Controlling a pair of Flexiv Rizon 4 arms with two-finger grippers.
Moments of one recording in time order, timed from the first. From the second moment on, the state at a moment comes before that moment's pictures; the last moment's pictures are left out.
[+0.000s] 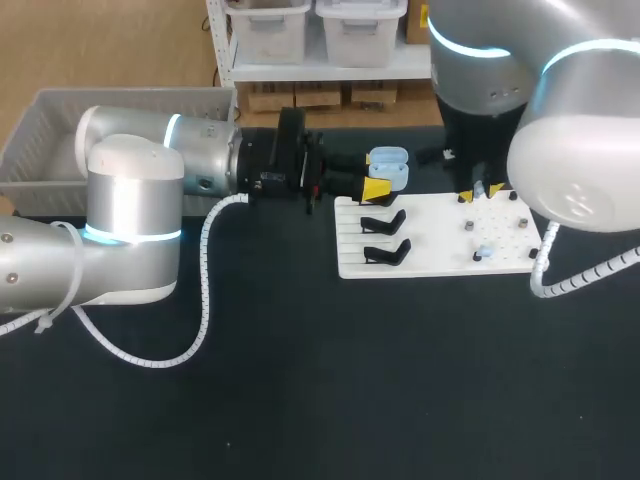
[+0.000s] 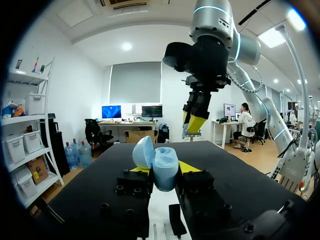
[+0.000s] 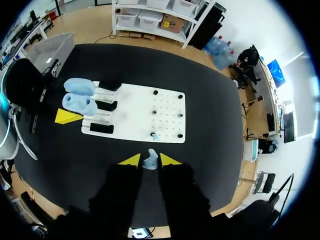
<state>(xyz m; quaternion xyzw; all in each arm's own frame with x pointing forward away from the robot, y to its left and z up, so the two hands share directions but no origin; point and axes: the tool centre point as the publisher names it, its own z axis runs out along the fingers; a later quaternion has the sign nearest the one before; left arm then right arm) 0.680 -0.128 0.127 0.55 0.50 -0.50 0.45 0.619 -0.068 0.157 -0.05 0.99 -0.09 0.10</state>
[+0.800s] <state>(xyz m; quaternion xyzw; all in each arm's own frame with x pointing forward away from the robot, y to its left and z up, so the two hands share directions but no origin) 0.677 -0.128 0.124 0.55 0.50 -0.50 0.45 0.625 0.002 0.190 0.12 0.99 -0.03 0.09</state>
